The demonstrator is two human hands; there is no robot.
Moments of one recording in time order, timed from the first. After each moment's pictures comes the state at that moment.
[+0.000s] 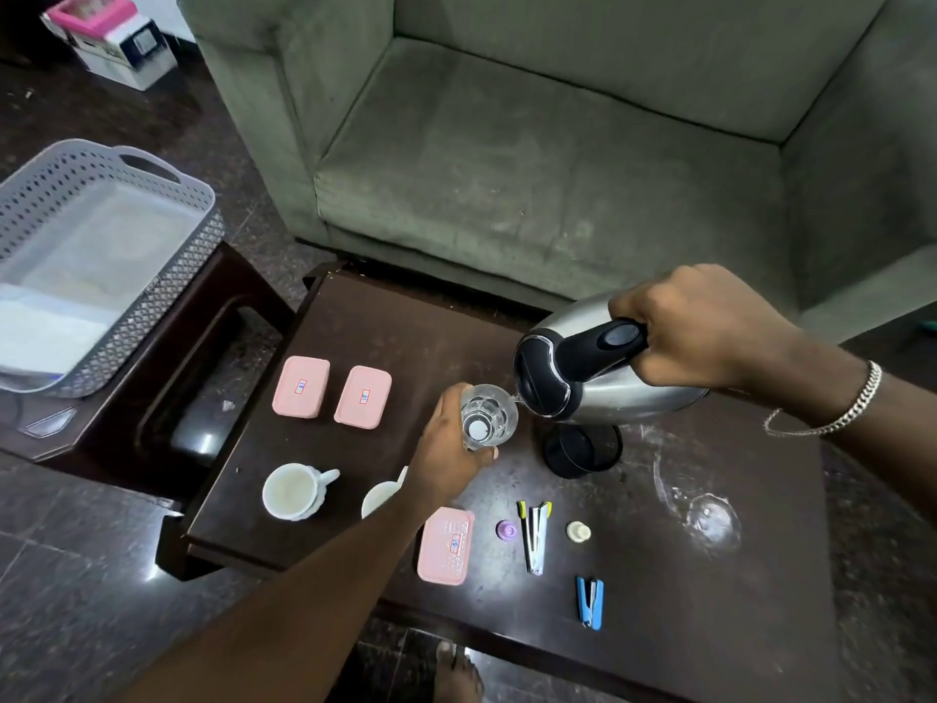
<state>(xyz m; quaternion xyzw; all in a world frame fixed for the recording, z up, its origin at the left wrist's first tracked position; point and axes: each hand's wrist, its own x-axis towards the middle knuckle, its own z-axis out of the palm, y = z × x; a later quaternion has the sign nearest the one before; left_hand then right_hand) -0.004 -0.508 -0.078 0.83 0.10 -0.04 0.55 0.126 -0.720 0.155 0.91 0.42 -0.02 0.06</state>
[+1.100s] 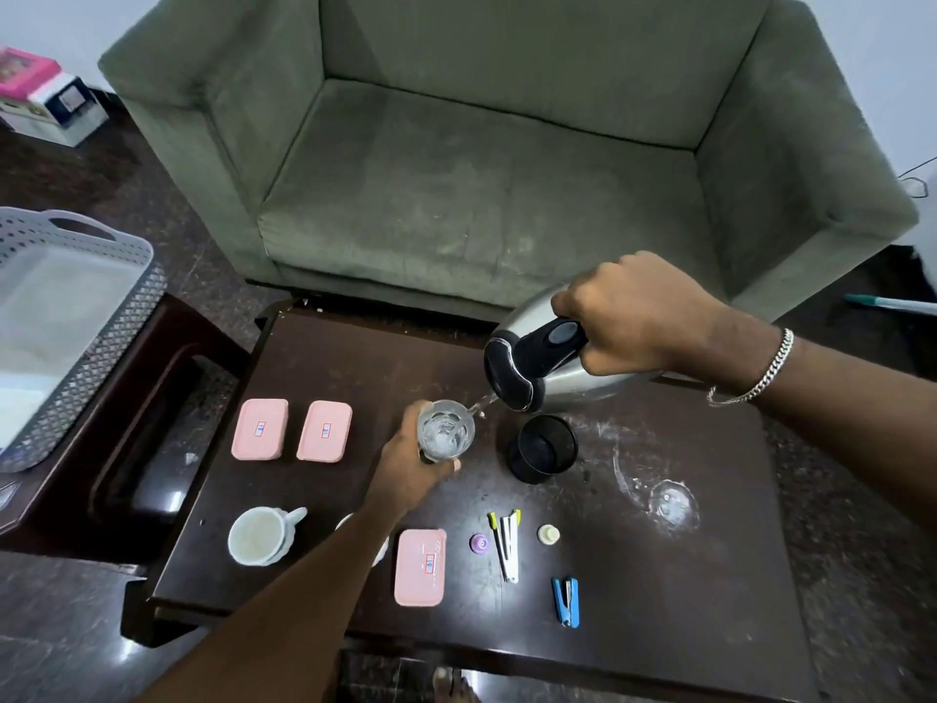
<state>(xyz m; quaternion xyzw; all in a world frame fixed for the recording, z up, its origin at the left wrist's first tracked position) 0.005 -0.496 -0.096 0.83 0.08 -0.09 0.54 0.123 -0.722 0.183 0.90 0.39 -0.01 0.18</state>
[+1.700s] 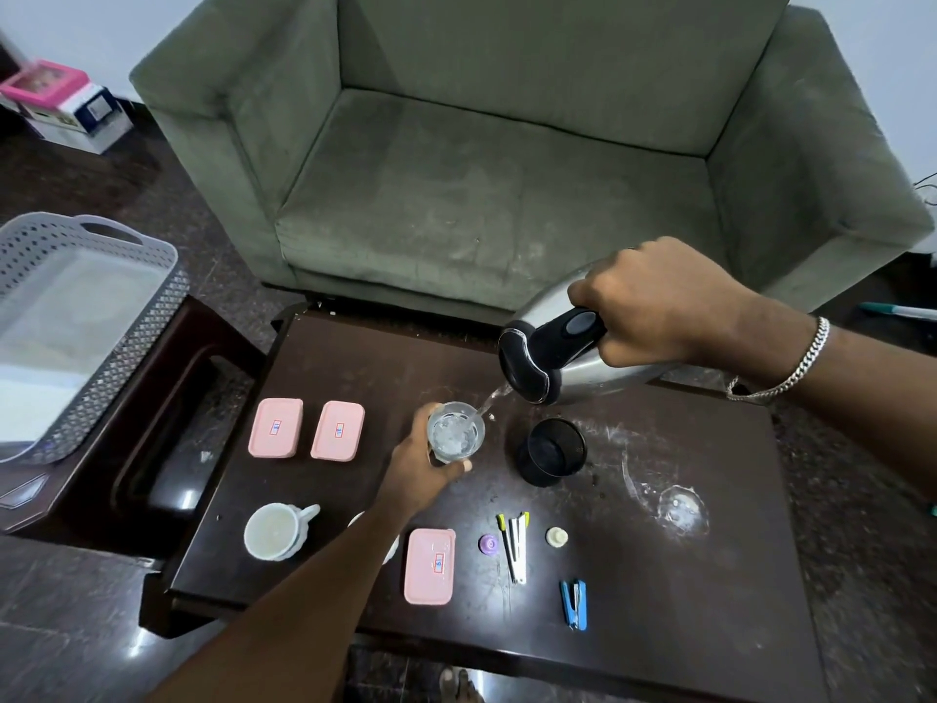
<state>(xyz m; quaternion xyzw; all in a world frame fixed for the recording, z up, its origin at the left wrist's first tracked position) 0.003 -0.493 -0.103 0.83 0.09 -0.09 0.54 0.122 -0.719 0.206 0.90 0.40 0.00 0.20</state>
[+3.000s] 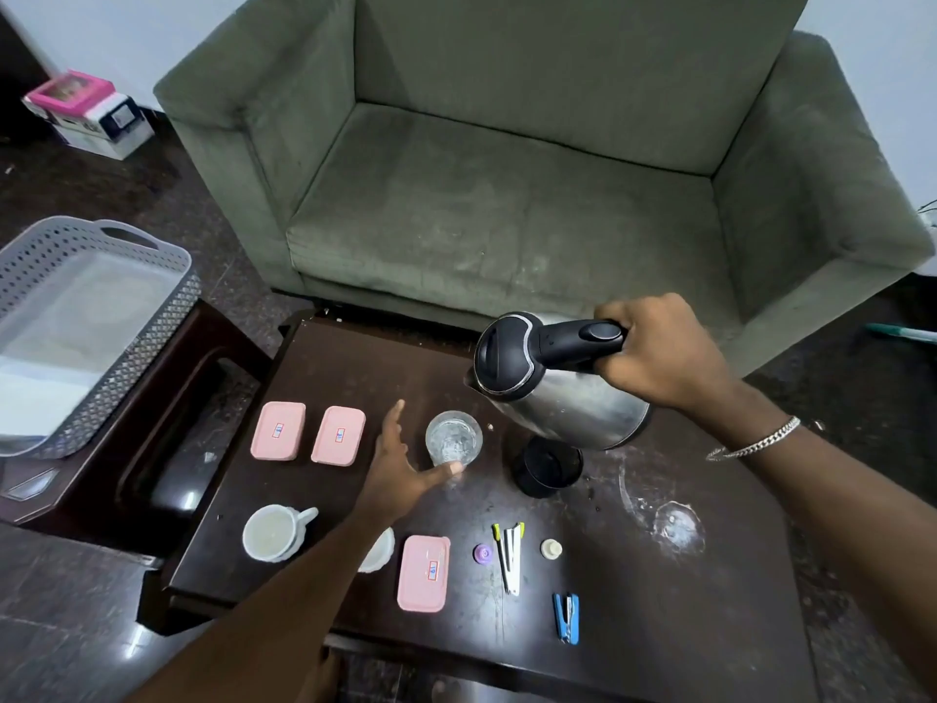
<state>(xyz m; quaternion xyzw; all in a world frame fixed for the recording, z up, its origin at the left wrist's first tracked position) -0.005 -0.483 -0.090 0.76 0.15 -0.08 0.63 0.108 -0.747 0.161 0.97 0.21 0.02 -0.15</state>
